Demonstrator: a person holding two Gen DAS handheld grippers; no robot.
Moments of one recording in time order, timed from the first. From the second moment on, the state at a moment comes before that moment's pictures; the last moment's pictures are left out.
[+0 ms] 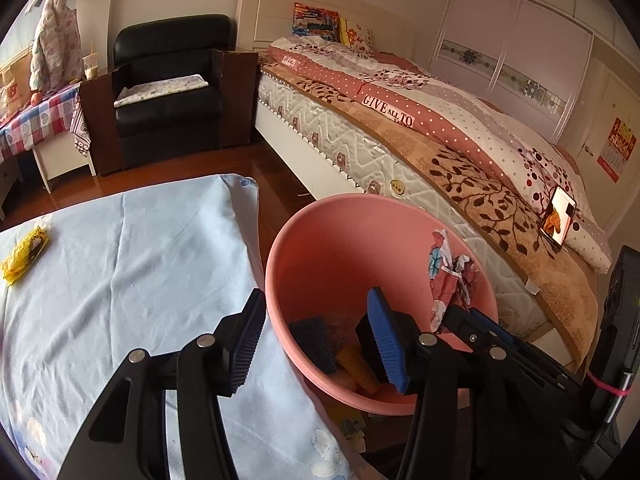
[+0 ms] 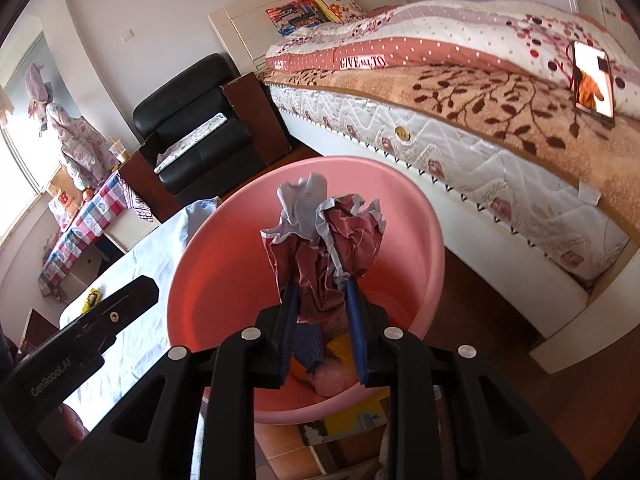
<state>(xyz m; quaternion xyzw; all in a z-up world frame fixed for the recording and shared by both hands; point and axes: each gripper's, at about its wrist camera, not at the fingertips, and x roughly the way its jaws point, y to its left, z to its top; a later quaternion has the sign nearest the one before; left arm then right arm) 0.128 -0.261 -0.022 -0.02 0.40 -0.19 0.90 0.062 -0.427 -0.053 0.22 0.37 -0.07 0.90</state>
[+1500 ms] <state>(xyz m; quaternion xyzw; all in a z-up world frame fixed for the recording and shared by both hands) 0.057 -0.026 0.008 -0.09 0.34 0.00 0.93 0.038 -0.284 0.000 0.13 0.37 0.05 0.92</state>
